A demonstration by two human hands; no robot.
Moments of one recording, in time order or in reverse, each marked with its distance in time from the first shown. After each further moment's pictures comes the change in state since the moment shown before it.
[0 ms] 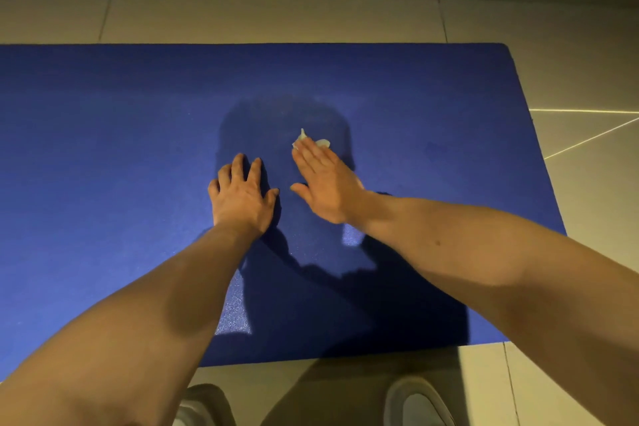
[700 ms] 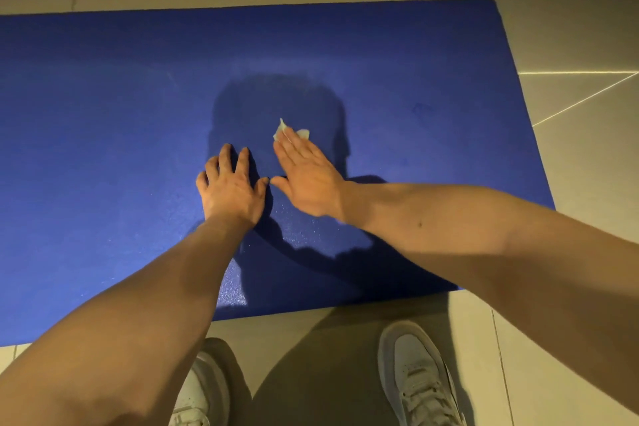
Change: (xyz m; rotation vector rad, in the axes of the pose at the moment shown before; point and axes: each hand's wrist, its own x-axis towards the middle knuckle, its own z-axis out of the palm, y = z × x) left_hand -0.047 -0.008 0.013 -0.006 0.000 -0.007; right_hand -0.041 -0.046 0.002 -0.021 -0.043 0.013
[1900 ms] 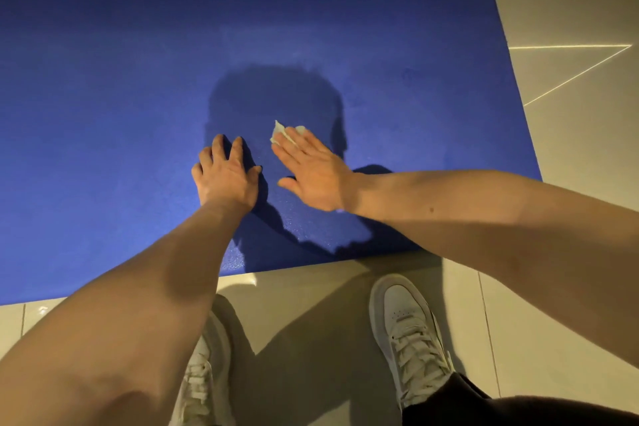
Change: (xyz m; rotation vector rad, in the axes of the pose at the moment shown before) left_hand -0.040 -0.005 0.009 -0.027 -0.023 -0.022; right_hand -0.057 -0.011 0.023 0.016 0.016 -0.095
